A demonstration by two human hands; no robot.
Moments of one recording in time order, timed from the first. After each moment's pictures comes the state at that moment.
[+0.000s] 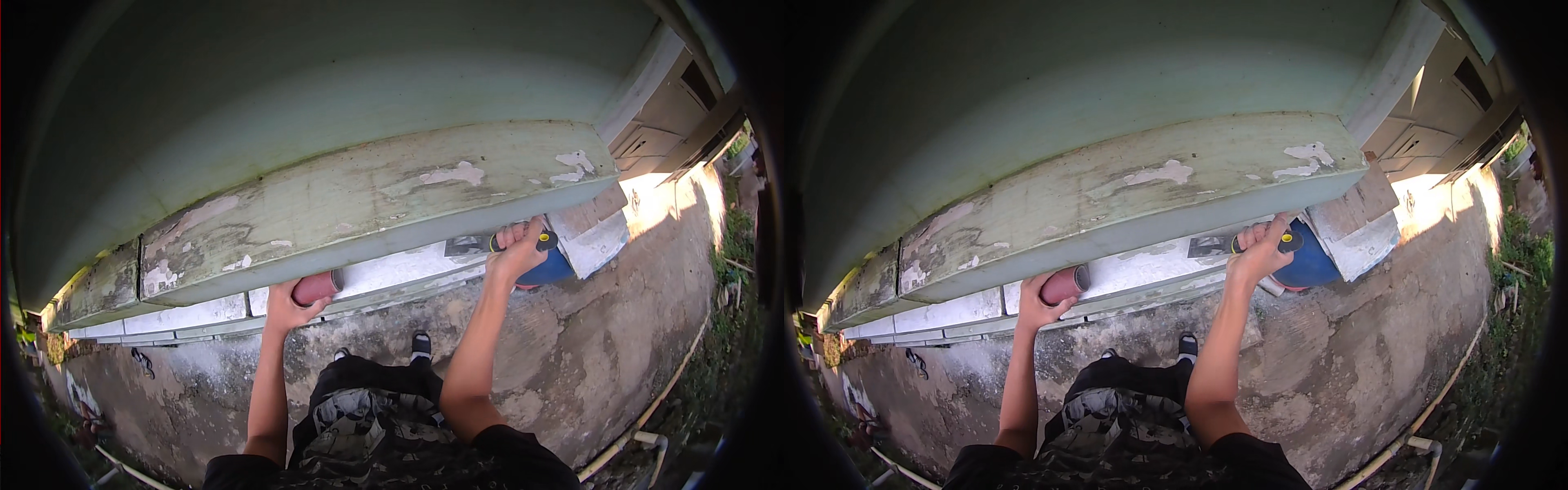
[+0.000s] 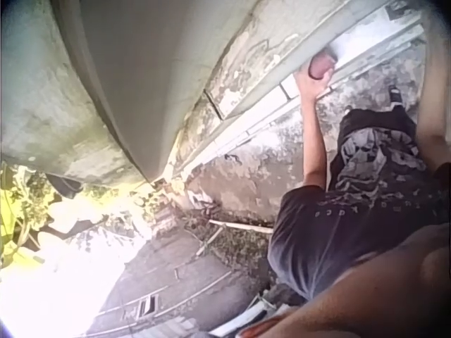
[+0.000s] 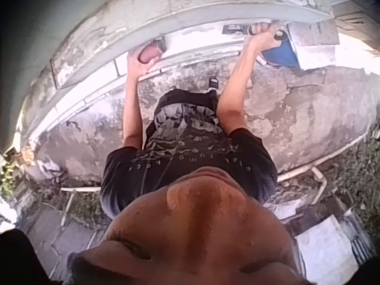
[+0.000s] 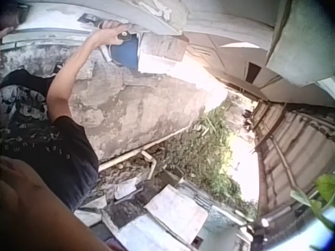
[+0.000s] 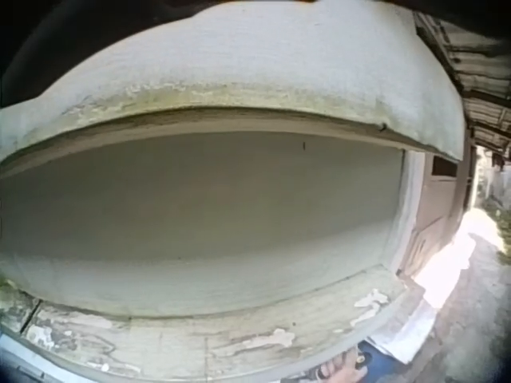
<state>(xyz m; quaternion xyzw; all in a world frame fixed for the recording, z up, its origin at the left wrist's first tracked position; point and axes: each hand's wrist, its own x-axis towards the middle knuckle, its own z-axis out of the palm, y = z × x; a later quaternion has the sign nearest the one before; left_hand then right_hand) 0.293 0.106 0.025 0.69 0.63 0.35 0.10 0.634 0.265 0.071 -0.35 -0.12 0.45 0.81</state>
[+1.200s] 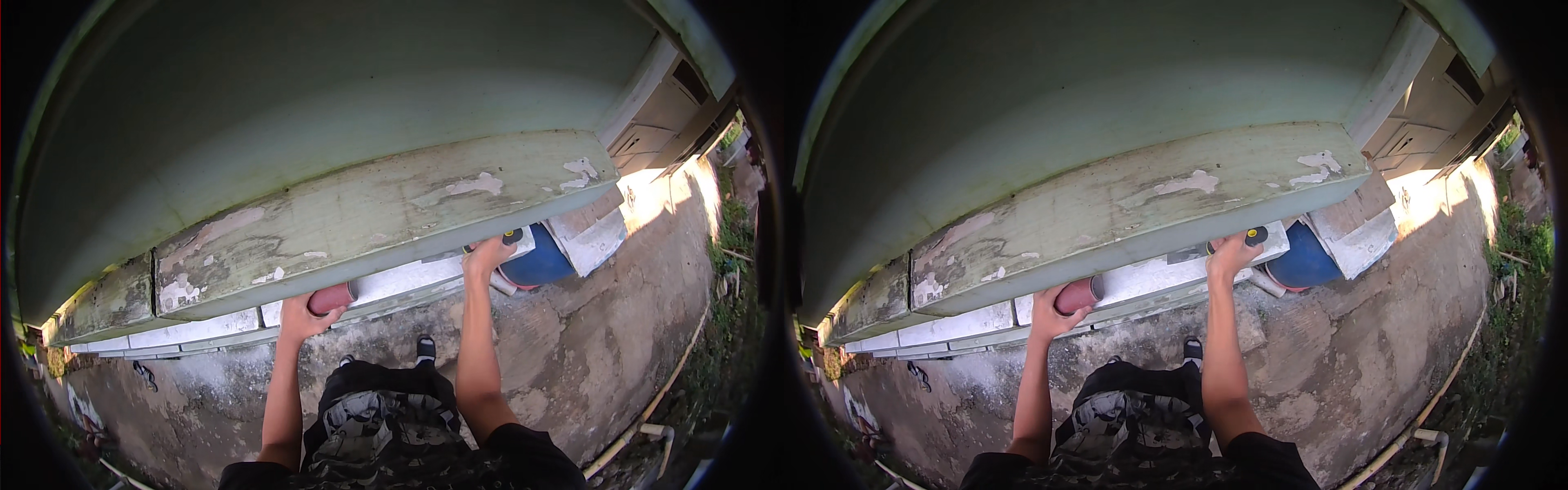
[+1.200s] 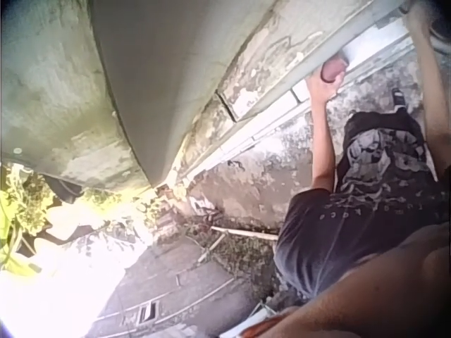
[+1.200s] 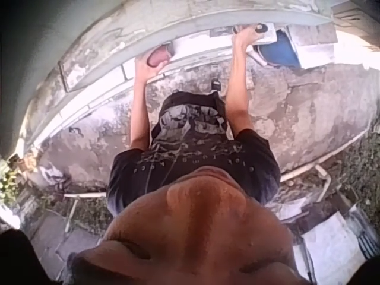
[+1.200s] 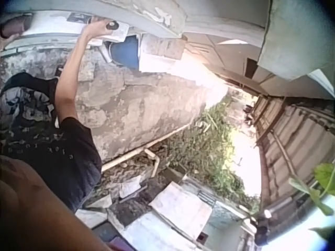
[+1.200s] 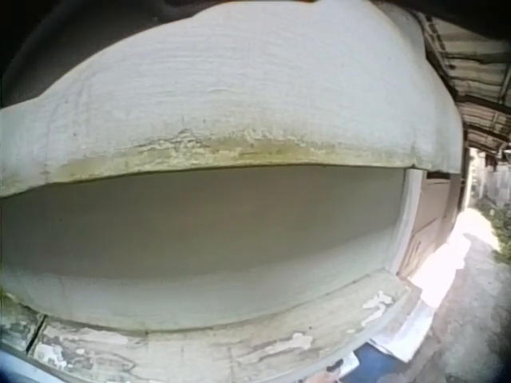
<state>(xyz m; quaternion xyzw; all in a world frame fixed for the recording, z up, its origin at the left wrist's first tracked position) 0.296 0.104 0.031 0.66 0.64 0.35 0.15 0.592 0.269 0.058 -0.38 -0.11 0.42 0.81</state>
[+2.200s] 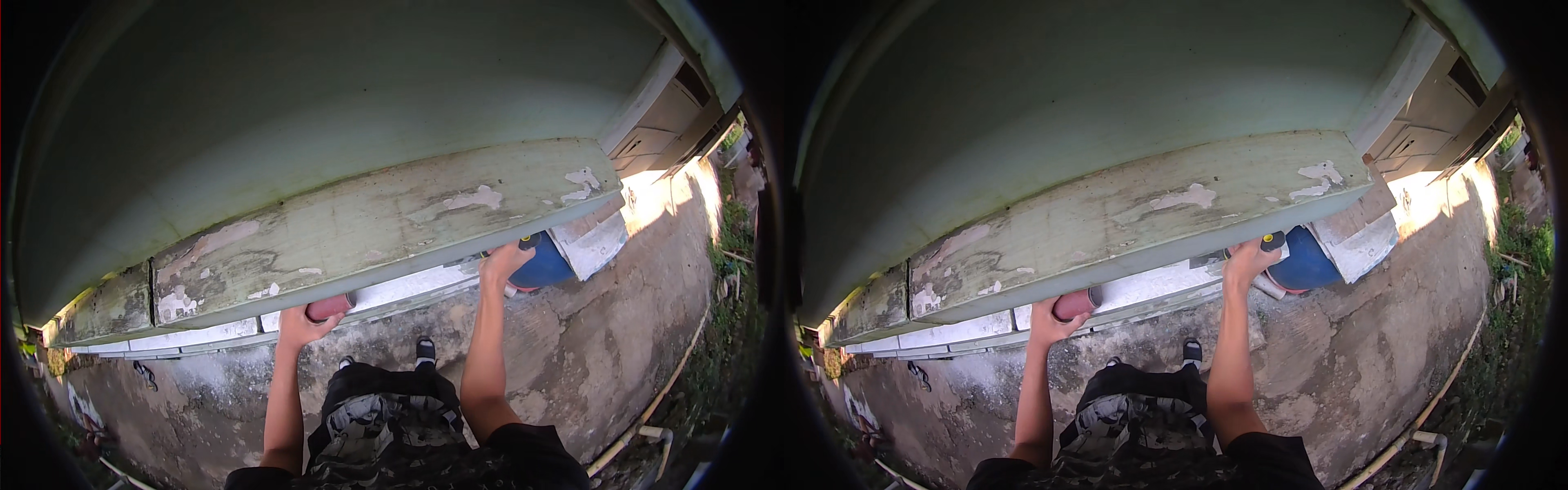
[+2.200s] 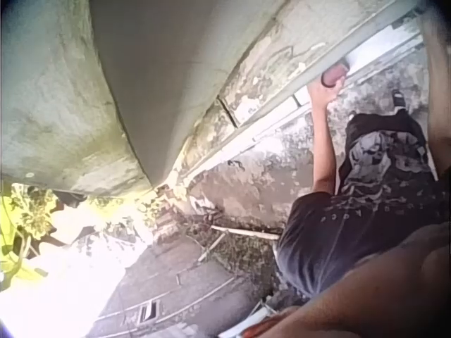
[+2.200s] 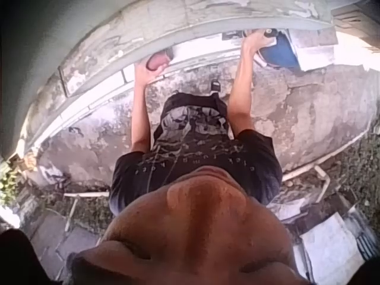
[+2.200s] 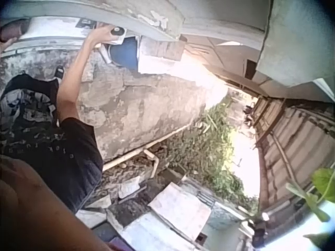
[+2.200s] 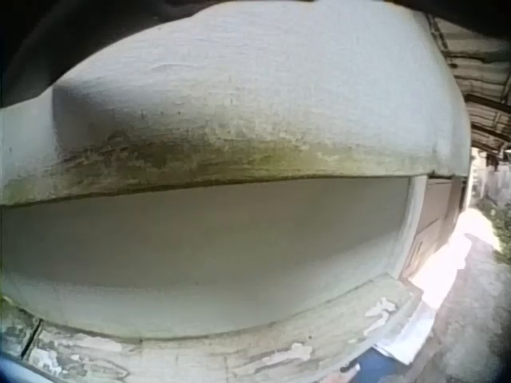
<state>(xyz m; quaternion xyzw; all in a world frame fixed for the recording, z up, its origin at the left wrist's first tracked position) 0.290 0.108 0.019 0.69 0.62 0.35 0.11 0.616 0.275 0.063 -0.36 -0.15 0.43 0.82</state>
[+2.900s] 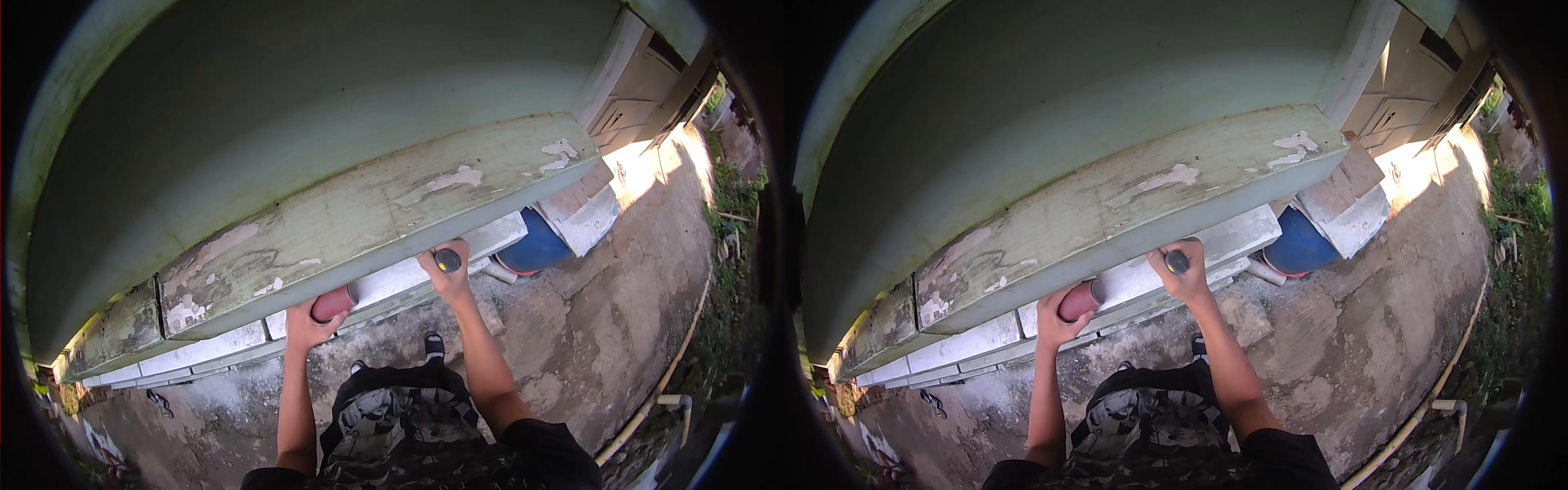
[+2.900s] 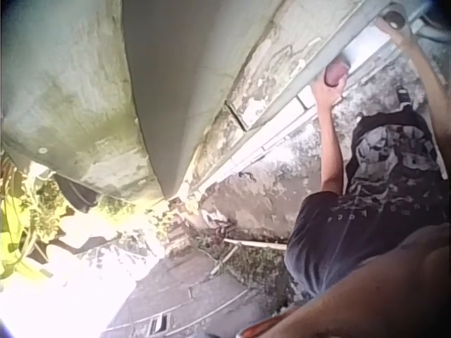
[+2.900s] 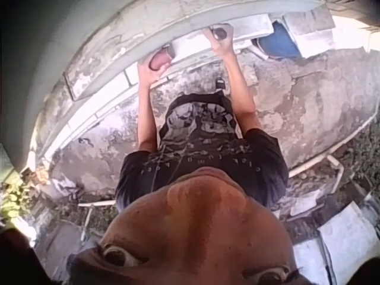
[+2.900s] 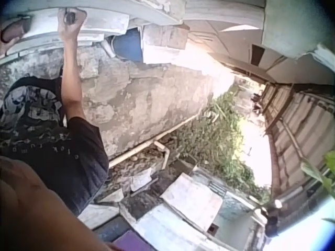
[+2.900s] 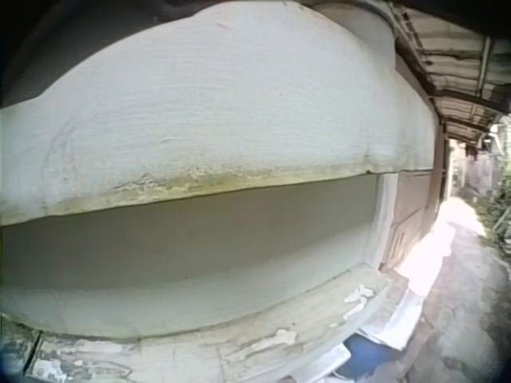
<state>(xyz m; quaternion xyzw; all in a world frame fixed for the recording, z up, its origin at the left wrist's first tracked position) 0.290 0.104 0.022 0.68 0.61 0.37 0.14 0.564 0.213 0.068 -0.27 -0.60 0.43 0.62</state>
